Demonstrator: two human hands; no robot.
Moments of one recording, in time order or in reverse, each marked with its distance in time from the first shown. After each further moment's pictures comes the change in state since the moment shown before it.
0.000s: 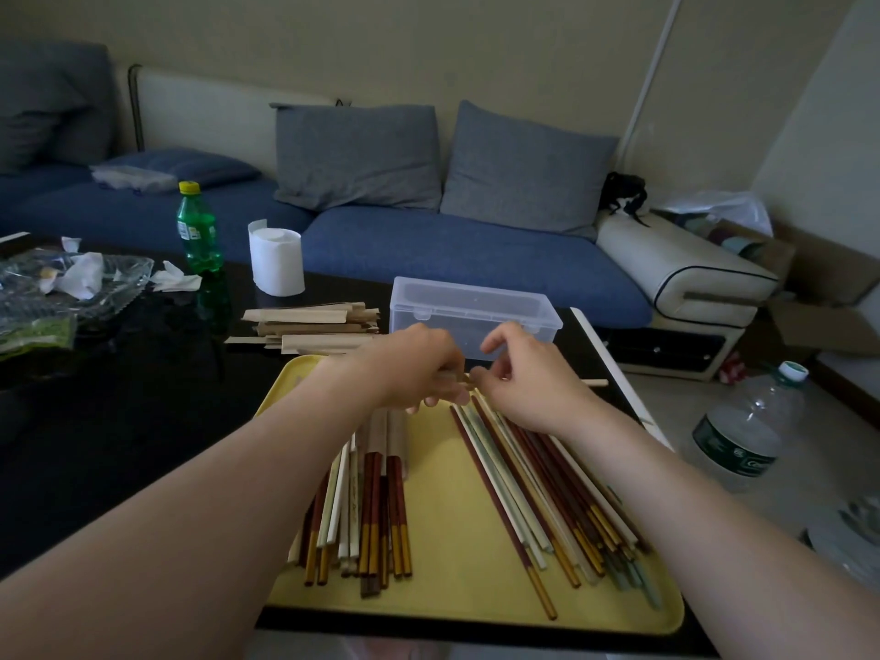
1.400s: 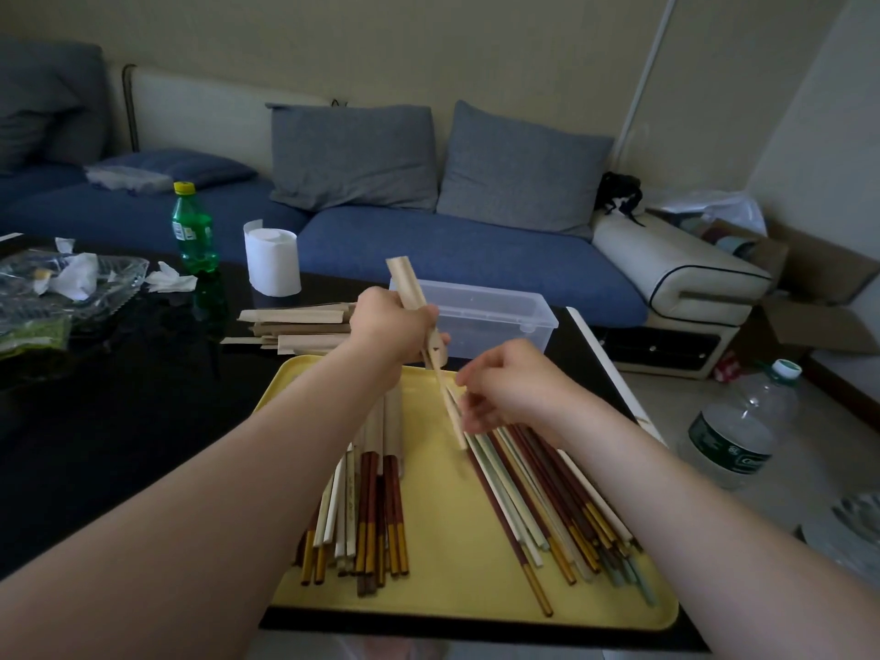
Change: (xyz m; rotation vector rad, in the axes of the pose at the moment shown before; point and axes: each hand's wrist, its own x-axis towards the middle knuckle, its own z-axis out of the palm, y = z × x) left_hand 0.002 0.012 -0.010 -1.196 0.588 -0.527; right_hand -0.005 -0.022 0.002 0.452 -0.177 0.349
